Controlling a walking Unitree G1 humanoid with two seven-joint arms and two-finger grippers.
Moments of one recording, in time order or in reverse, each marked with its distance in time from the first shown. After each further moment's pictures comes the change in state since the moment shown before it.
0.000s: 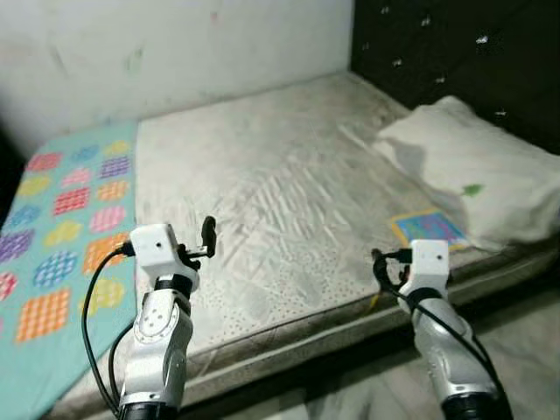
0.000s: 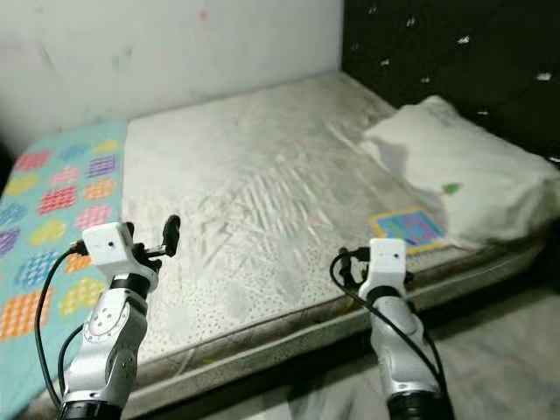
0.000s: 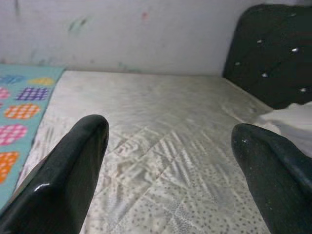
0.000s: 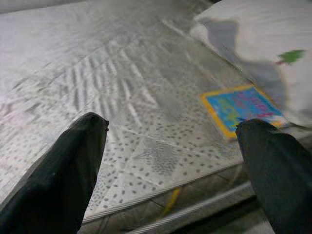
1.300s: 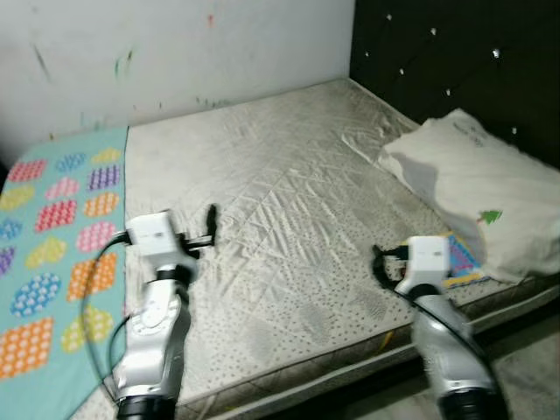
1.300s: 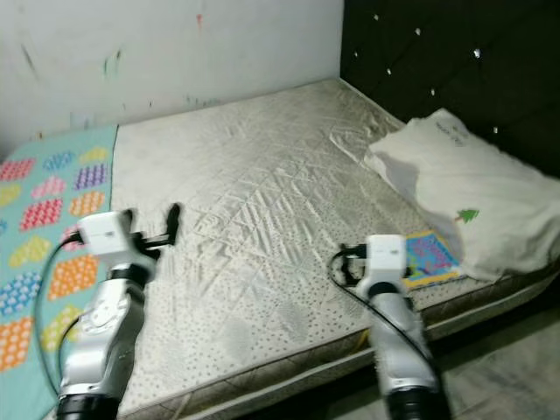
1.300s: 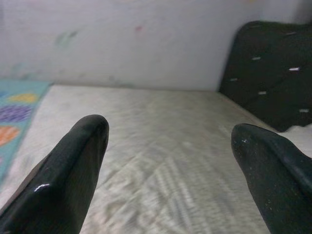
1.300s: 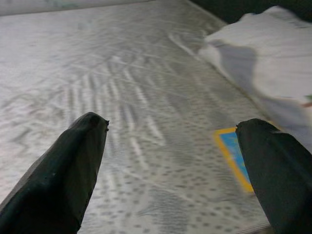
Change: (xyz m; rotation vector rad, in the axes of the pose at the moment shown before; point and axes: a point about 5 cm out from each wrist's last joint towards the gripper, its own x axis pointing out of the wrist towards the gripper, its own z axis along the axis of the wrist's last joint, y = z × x) left arm 0.004 -0.003 0.010 -0.007 -0.041 -0.029; right arm 0.003 0.006 0.002 -0.034 -0.025 0.019
